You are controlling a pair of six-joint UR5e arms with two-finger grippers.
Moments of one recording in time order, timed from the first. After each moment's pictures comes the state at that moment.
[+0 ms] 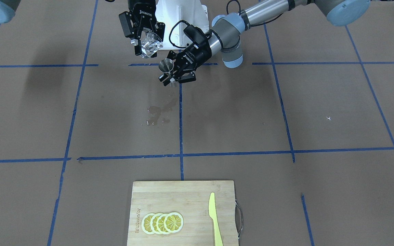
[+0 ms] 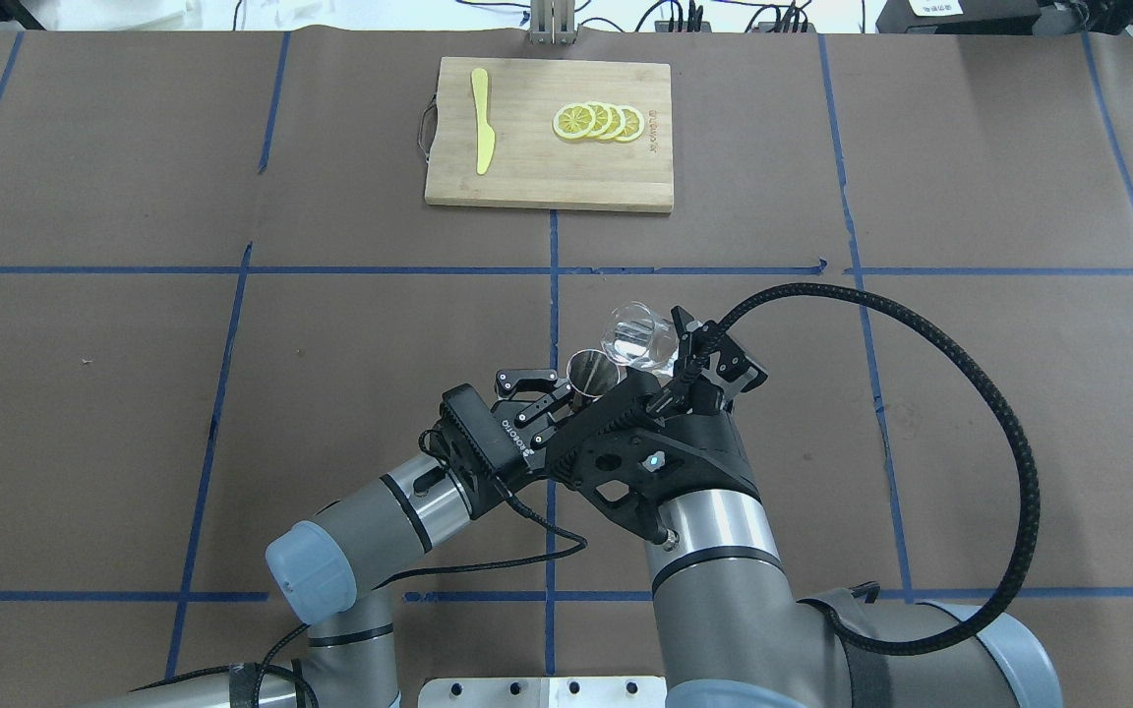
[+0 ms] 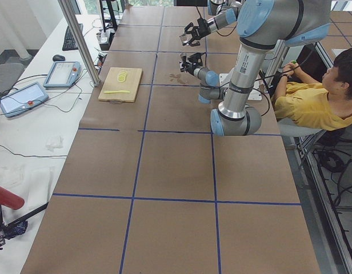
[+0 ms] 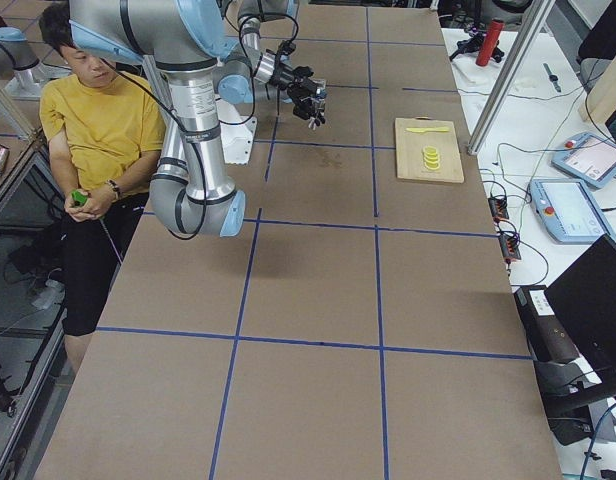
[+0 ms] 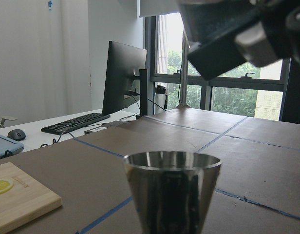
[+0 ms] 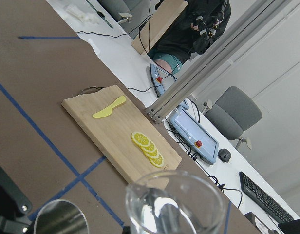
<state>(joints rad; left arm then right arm) -0.21 -2.20 -1.31 -3.25 -1.13 -0.27 0.06 -1.10 2.20 -1.77 0.54 0.60</state>
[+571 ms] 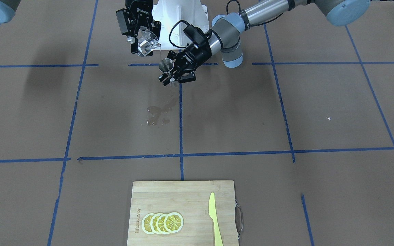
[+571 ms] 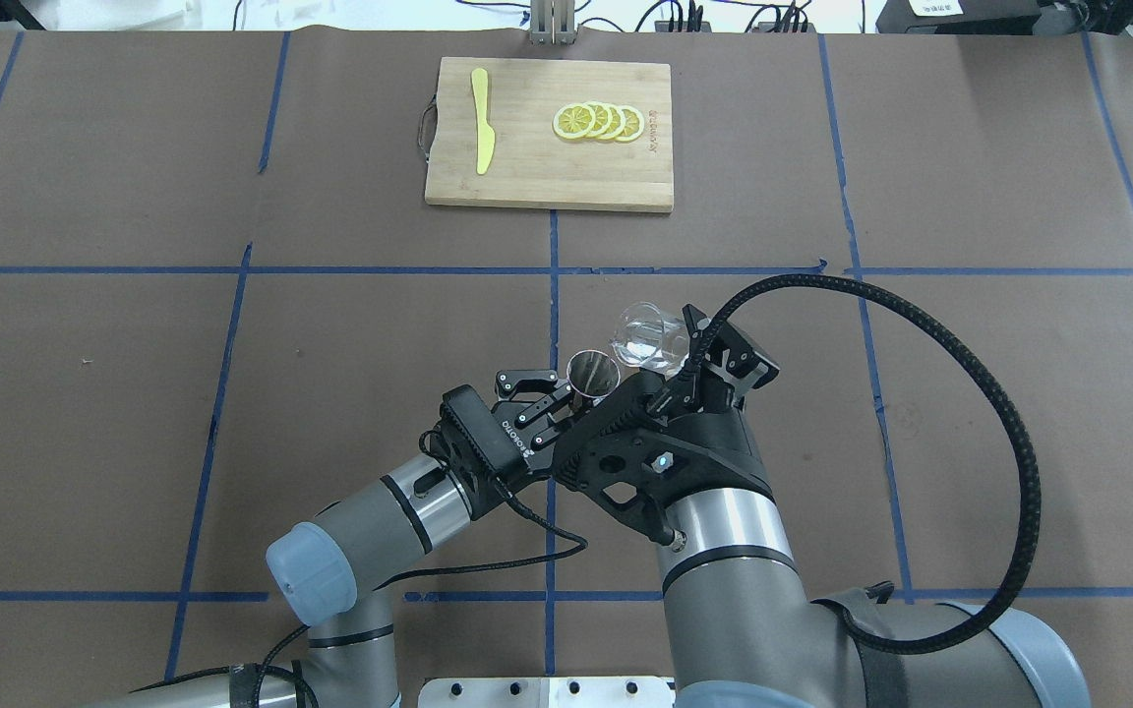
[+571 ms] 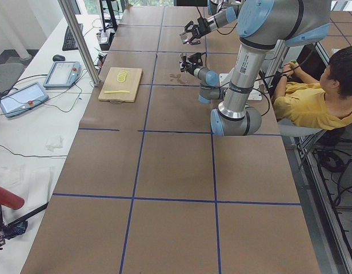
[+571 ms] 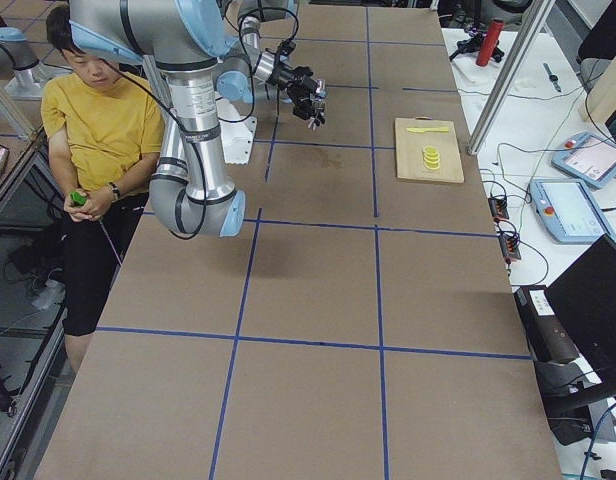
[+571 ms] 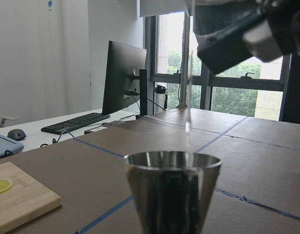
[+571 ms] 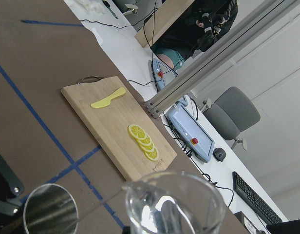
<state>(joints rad) -0.21 -2.20 -1.31 -3.25 -1.12 -0.27 0.06 -1.10 2.23 -1.84 0.55 0.57</state>
